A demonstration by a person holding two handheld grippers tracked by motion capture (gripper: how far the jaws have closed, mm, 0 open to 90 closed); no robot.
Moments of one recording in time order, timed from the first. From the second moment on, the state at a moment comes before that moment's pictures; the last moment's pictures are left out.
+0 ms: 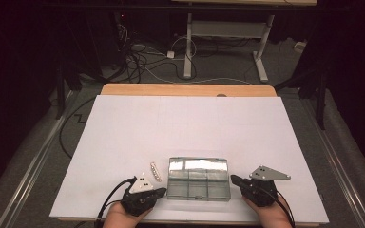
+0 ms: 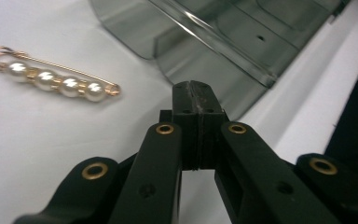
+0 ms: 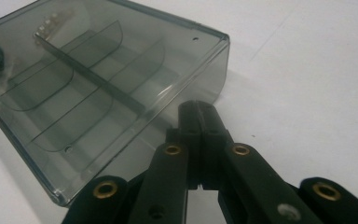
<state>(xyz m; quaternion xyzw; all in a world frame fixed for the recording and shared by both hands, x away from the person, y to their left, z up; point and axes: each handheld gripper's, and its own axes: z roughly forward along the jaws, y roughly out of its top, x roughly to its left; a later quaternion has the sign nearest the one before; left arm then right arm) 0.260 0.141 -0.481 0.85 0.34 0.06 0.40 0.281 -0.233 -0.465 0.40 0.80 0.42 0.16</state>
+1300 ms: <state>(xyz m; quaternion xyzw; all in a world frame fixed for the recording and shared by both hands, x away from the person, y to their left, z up) 0.274 0.183 -0.468 0.78 0.41 0.11 0.46 0.280 -0.231 -0.460 0.40 0.78 0.45 0.16</state>
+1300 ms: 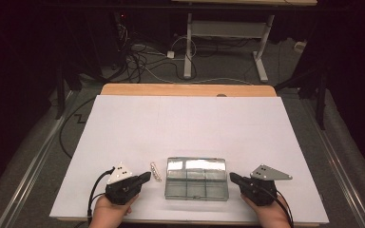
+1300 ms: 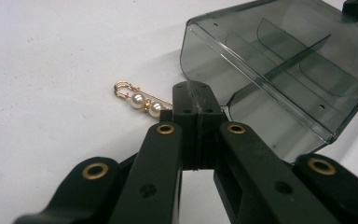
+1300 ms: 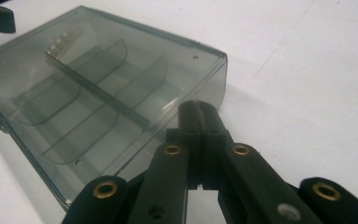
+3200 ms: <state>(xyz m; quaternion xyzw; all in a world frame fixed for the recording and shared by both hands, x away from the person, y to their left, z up) 0.270 0.172 -0.471 0.81 0.36 0.05 0.46 0.242 -0.140 -0.458 0.24 0.83 0.50 0.04</state>
